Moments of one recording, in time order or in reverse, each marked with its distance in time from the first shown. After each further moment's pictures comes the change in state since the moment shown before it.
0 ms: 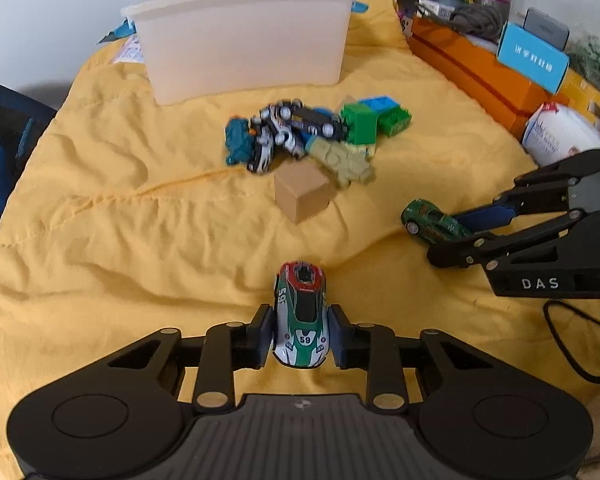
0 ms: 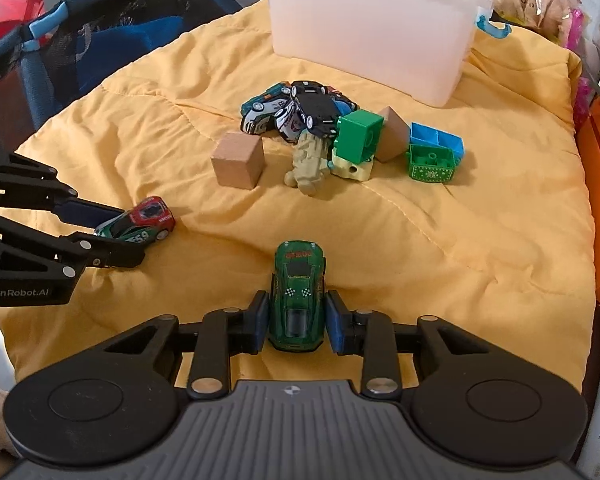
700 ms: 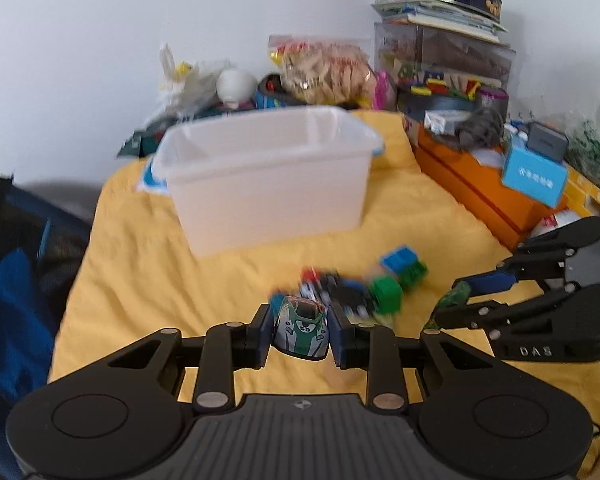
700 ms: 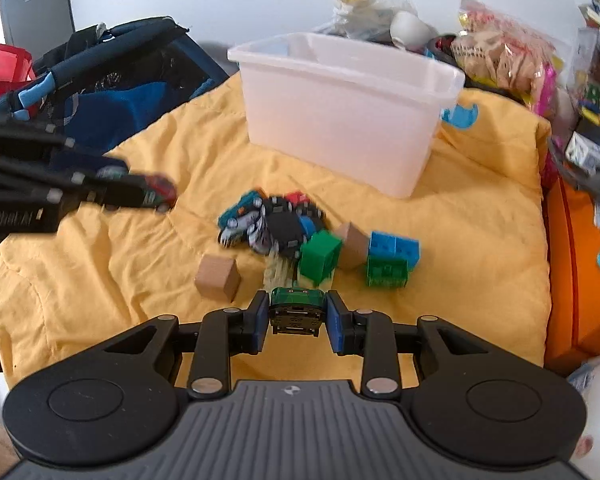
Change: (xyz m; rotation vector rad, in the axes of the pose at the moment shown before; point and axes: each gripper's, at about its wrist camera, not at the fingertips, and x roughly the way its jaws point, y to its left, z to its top) left arm -0.051 0.028 0.095 0.057 -0.247 0.030; right arm -0.038 -0.014 0.059 -0.005 -0.159 -0.053
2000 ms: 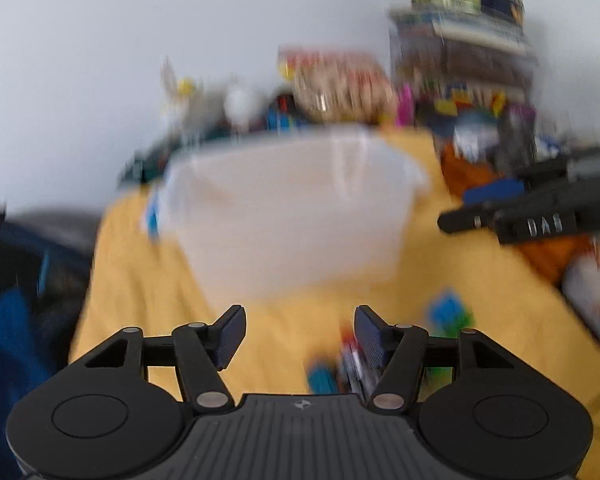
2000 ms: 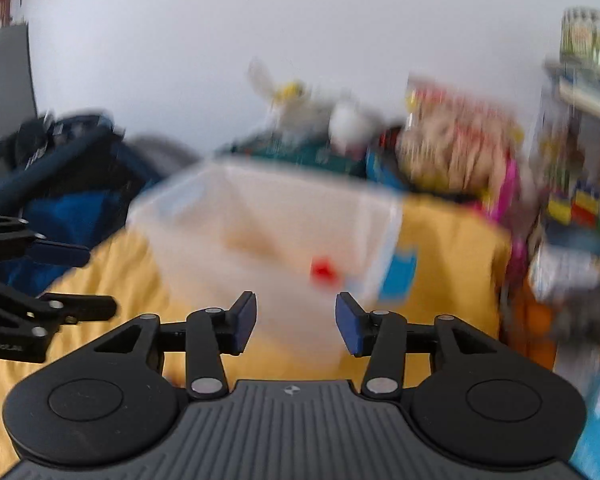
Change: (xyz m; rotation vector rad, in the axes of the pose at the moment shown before) left arm 0.044 0.018 0.017 0.009 0.014 0.019; right arm 0.026 -0.060 0.076 0.087 -0.123 -0.070
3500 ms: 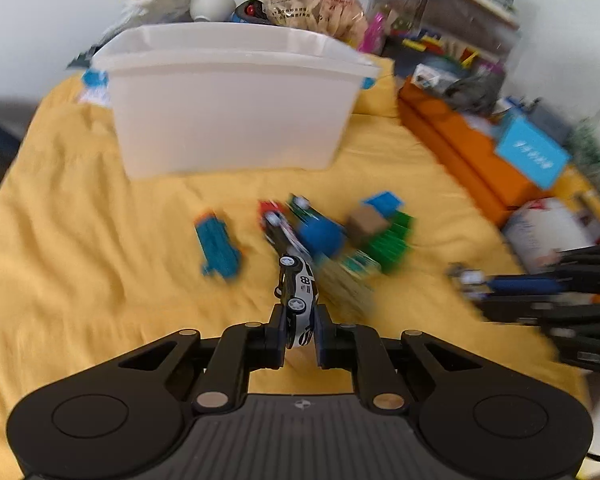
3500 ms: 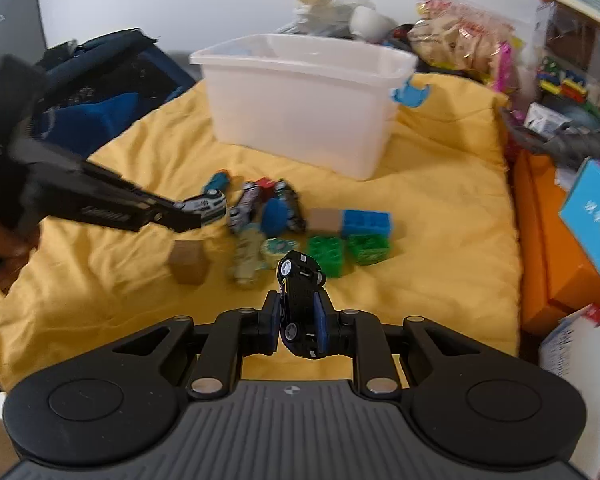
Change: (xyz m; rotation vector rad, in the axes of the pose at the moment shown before) left arm 0.015 -0.006 -0.054 -0.160 0.156 -0.237; right arm -0.054 0.035 -0.108 0.025 0.151 0.056
